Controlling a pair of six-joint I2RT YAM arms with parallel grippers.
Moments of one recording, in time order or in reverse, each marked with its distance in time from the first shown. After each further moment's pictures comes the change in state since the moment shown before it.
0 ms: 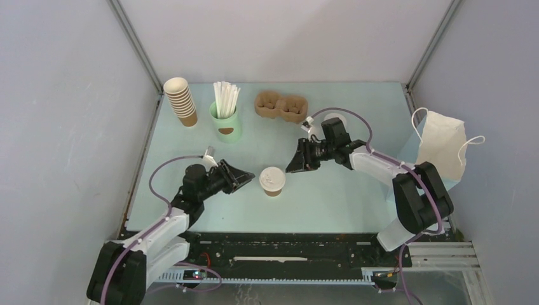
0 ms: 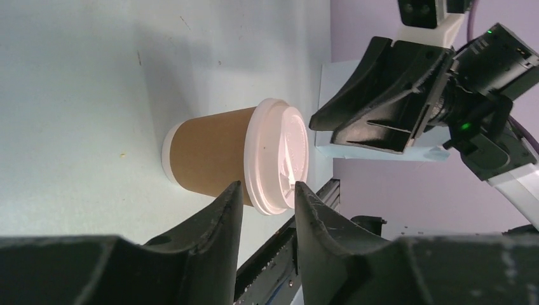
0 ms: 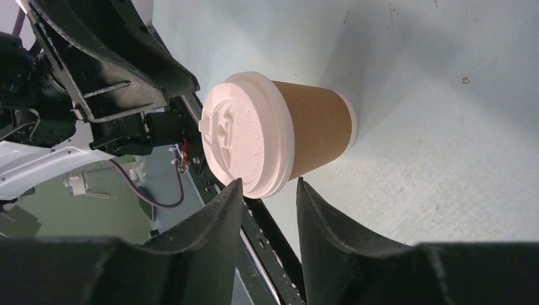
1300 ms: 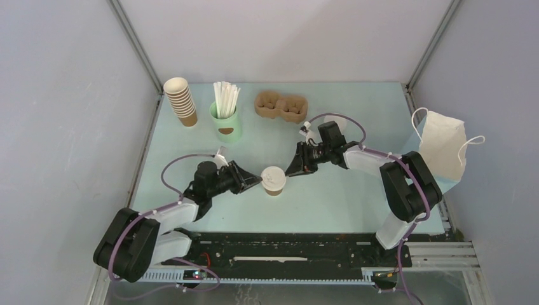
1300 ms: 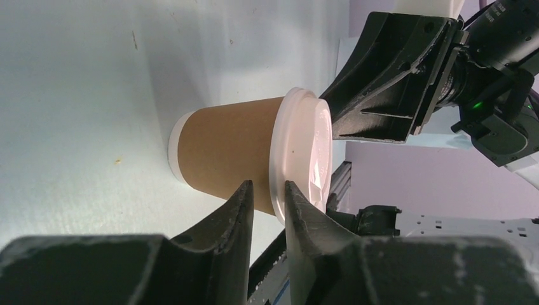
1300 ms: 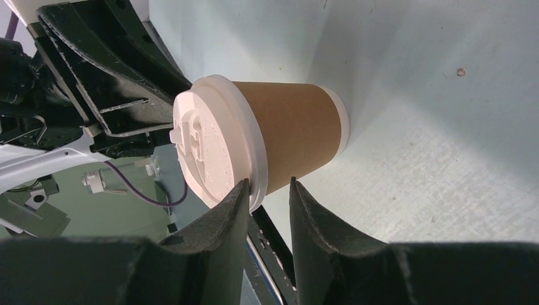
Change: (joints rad) left arm -0.074 0.276 0.009 0.204 0.013 0.002; right arm -0.001 0.130 -0.010 0.080 -0.060 0.051
